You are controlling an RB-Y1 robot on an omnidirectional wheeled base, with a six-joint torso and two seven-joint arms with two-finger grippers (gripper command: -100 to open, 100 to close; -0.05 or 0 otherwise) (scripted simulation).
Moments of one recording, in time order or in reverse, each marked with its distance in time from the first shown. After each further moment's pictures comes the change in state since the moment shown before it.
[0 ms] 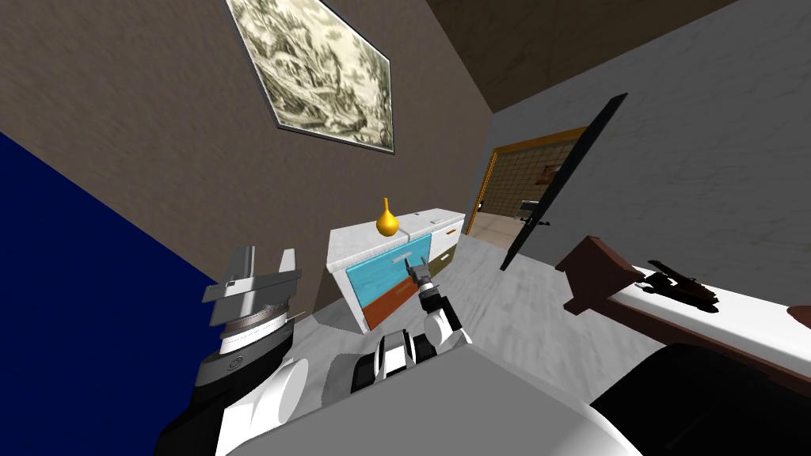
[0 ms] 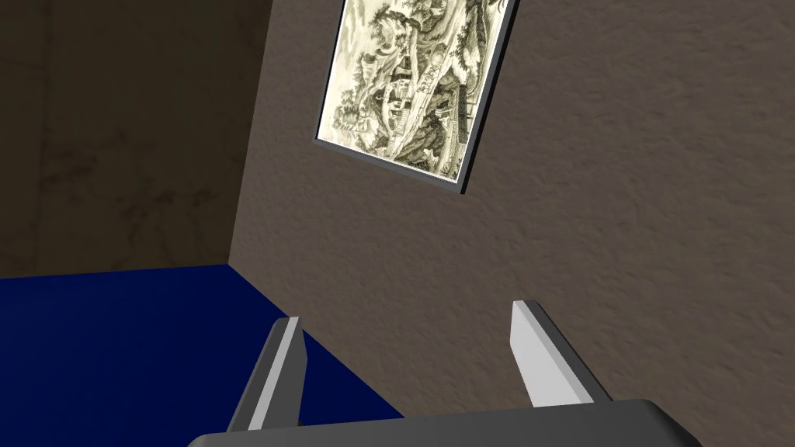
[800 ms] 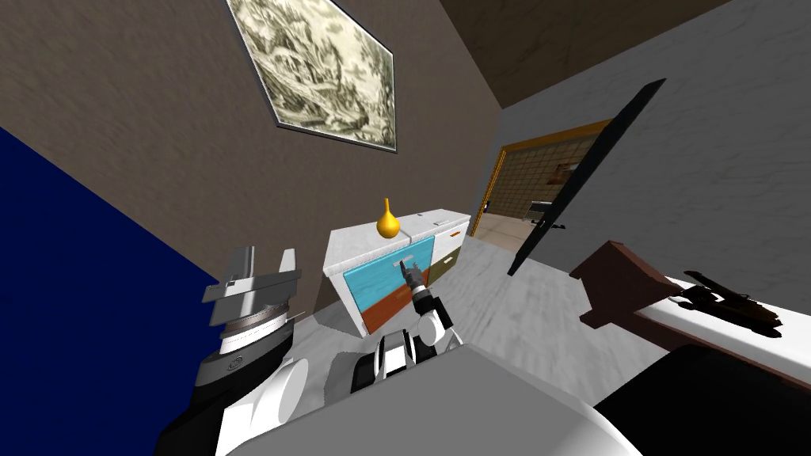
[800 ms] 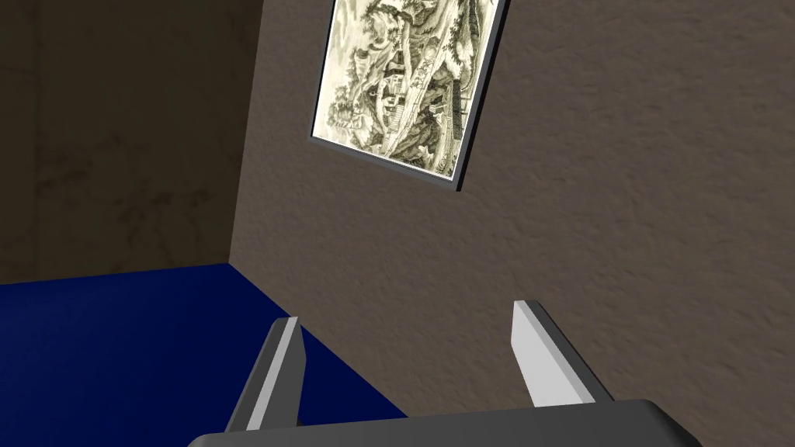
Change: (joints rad) left arm 0.000 0.000 0.000 0.000 0.000 0.000 0.000; right arm -0.057 0.007 0.076 0.092 -0.192 0.004 -0.203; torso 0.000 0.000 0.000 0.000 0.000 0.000
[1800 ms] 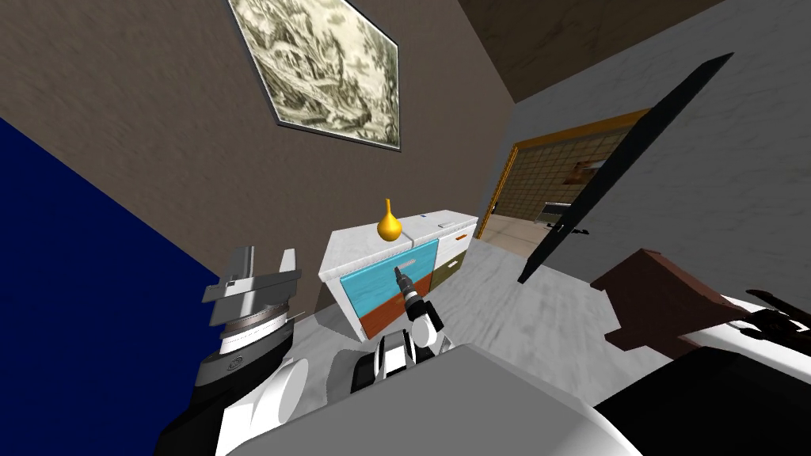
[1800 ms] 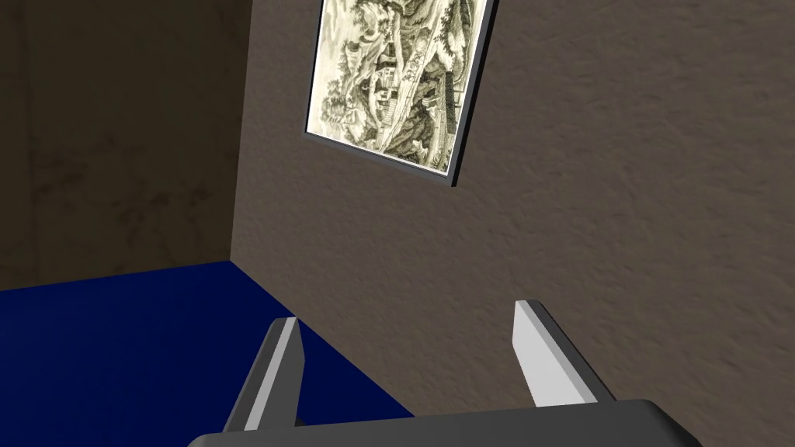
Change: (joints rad) left arm 0.000 0.000 0.000 0.000 0.000 0.000 0.000; right arm -0.086 -0.013 0.118 0.162 -0.222 -0.027 -0.271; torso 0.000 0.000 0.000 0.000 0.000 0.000
